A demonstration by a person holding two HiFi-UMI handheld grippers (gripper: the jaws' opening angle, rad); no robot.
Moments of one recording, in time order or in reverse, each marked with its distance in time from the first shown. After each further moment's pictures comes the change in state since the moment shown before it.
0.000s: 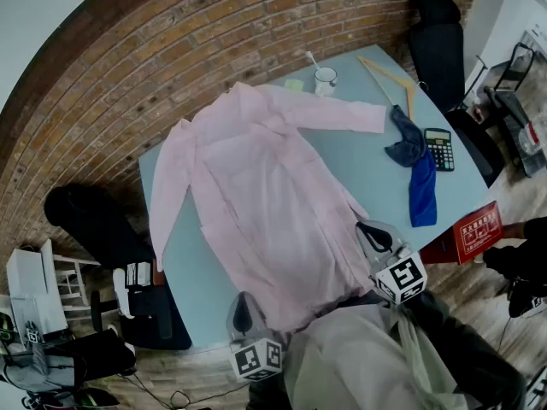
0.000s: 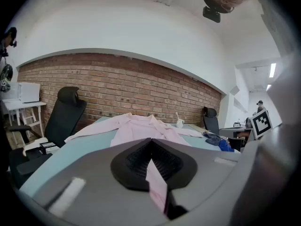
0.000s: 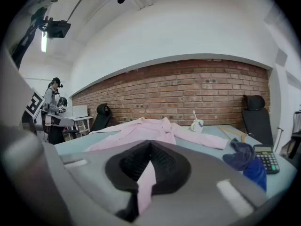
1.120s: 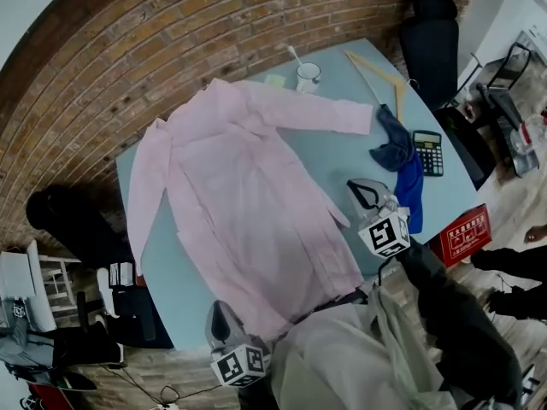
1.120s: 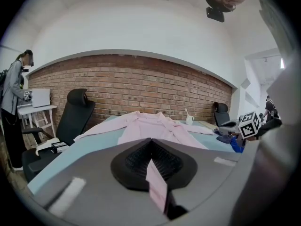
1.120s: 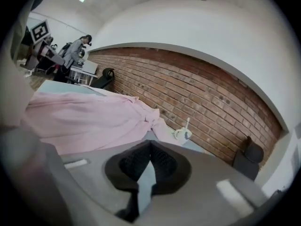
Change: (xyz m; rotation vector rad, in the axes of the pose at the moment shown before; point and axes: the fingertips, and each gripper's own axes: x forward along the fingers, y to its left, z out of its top) left arm 0.008 0.003 -0.003 0.013 0.035 0.138; right arm 0.072 -0.118 -0.022 -0.519 0.125 -0.048
